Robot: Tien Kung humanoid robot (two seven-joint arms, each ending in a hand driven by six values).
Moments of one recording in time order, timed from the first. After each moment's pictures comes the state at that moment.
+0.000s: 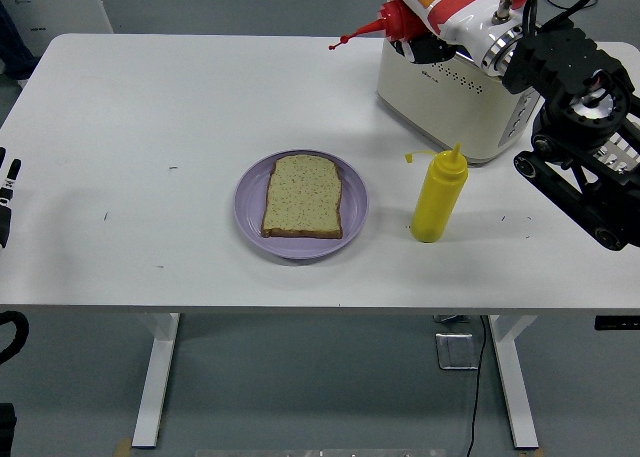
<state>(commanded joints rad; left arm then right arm) -0.06 0.00 -1.93 -1.38 0.52 0.05 0.06 1.02 -0.30 0.73 1.26 -2.27 -0.09 -0.15</state>
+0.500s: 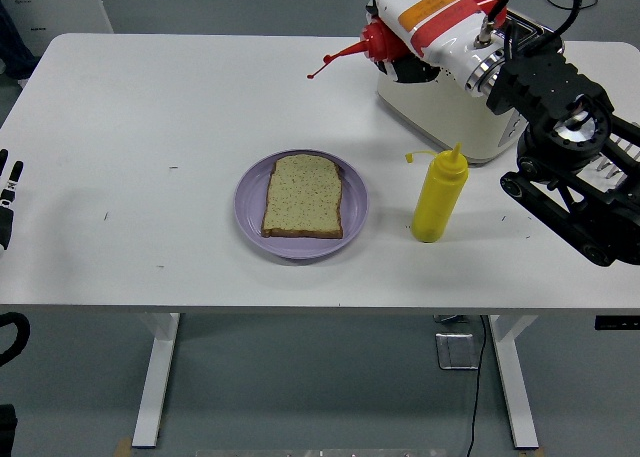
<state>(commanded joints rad) -0.06 0.00 -1.93 -1.38 0.52 0.05 0.06 0.97 -0.29 0.77 1.29 -2.27 -0.21 -0.15</state>
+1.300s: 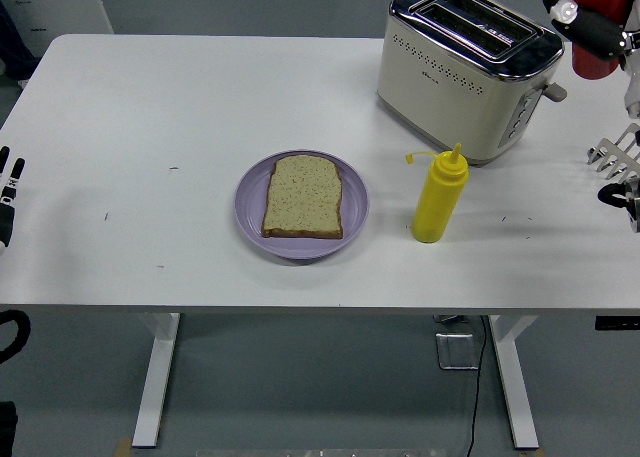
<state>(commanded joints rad) -0.06 0.00 -1.92 -1.38 0.51 0.05 0.06 0.50 -0.27 1.34 1.34 -1.33 -0.30 0.24</state>
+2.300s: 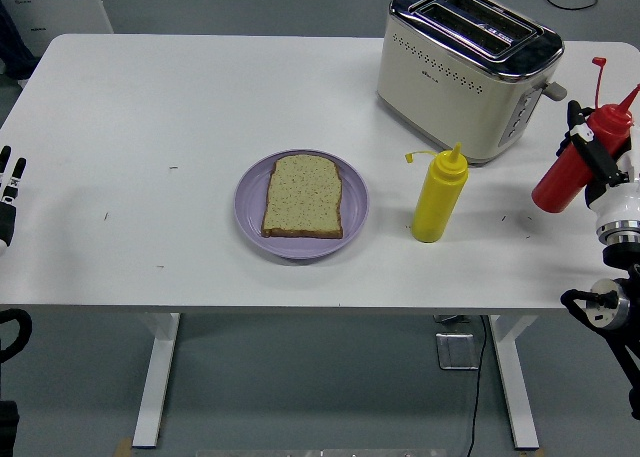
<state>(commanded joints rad) -0.07 0.00 -1.92 -1.38 0.51 0.06 0.06 0.30 -0.28 1.12 1.25 -0.69 -0.41 0.43</state>
